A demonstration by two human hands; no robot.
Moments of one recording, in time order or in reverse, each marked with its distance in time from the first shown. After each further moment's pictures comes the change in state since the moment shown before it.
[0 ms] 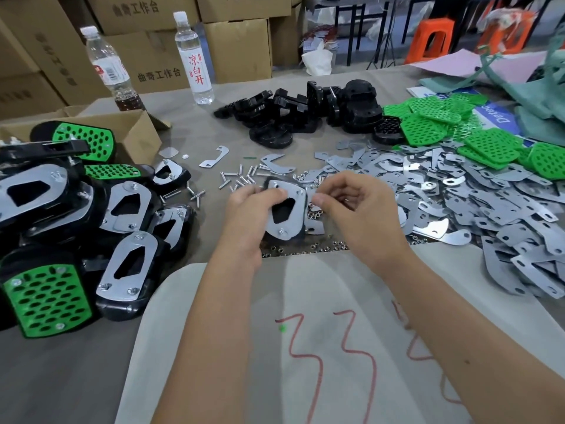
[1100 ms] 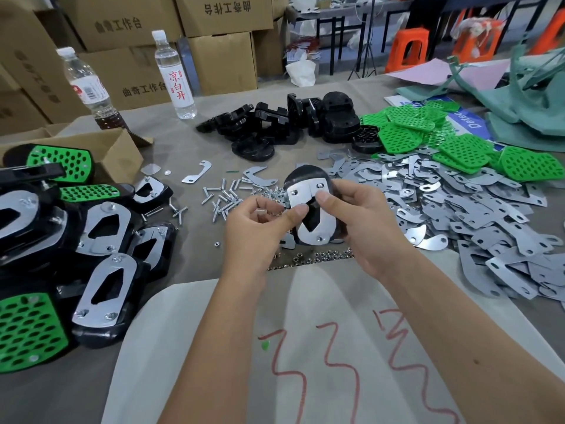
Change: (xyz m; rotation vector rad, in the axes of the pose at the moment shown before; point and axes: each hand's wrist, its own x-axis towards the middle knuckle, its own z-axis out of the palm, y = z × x) left_hand -0.004 -0.021 0.022 0.170 -0.054 0.214; right_hand 0.003 -0.003 -0.025 0.420 -0.091 0.307
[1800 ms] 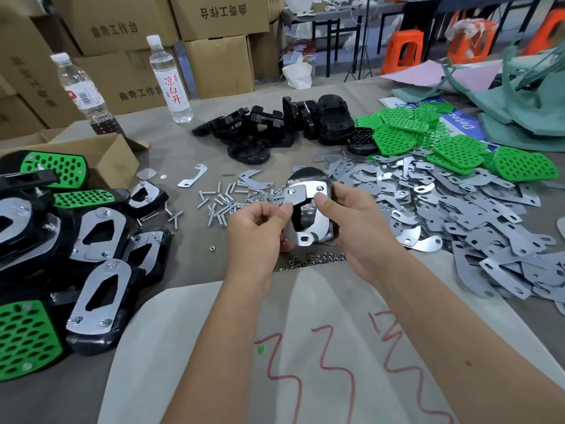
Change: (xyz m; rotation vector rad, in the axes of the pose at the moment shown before) left_hand -0.001 -0.001 0.011 -0.094 -0.003 -0.007; right_hand -0.002 -0.005 0.006 -0.015 0.046 0.091
